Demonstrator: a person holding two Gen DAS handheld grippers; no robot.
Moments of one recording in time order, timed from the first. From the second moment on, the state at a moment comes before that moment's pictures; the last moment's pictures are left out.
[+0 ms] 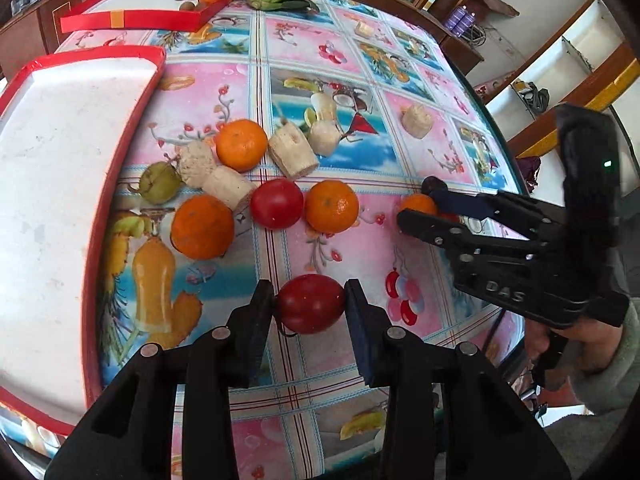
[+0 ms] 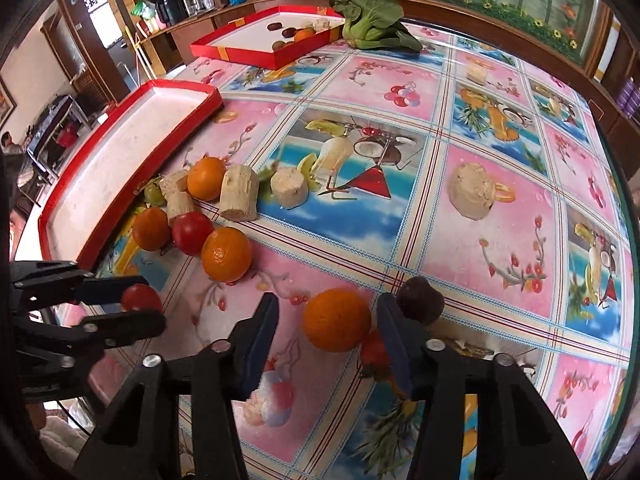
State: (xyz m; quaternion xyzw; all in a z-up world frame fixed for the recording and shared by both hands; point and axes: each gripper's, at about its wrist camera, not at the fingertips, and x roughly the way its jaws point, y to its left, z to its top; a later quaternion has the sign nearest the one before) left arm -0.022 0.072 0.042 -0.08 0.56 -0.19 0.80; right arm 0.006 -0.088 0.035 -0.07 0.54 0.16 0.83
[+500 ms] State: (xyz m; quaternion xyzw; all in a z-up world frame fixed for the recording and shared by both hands) left arm -0.013 0.167 0.073 -0.08 0.54 -0.13 0.83; right arm 0.005 -0.078 0.029 -0.11 0.53 0.13 0.83
